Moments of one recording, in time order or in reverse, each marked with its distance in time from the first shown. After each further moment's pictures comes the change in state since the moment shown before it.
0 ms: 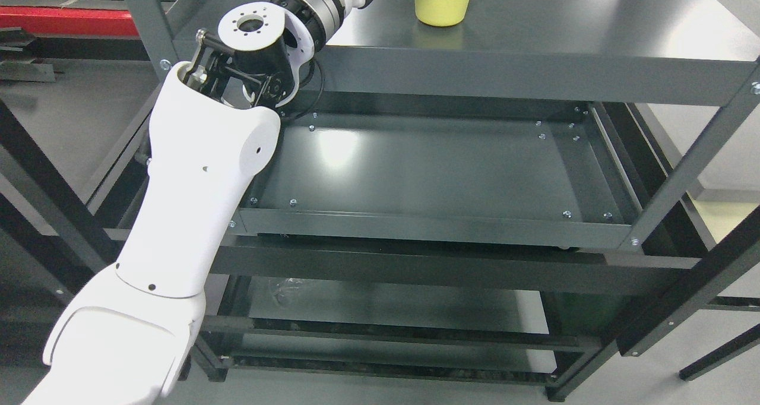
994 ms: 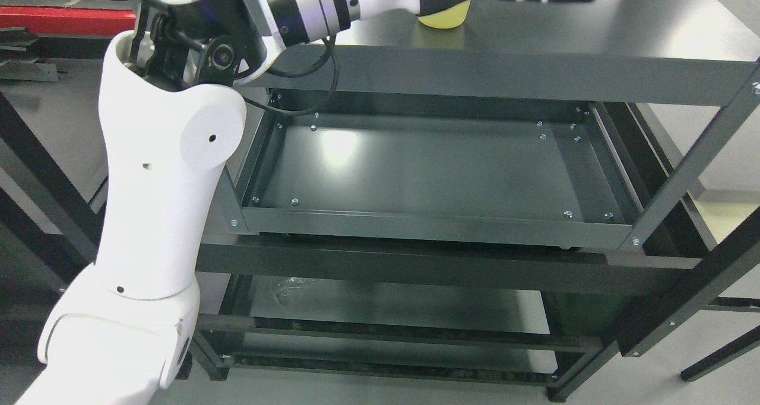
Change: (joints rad) left arm -0.003 0.000 0.081 -0.250 0.225 0.216 -0.700; right arm 0.000 0.000 0.000 0.000 0.000 0.000 0.000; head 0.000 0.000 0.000
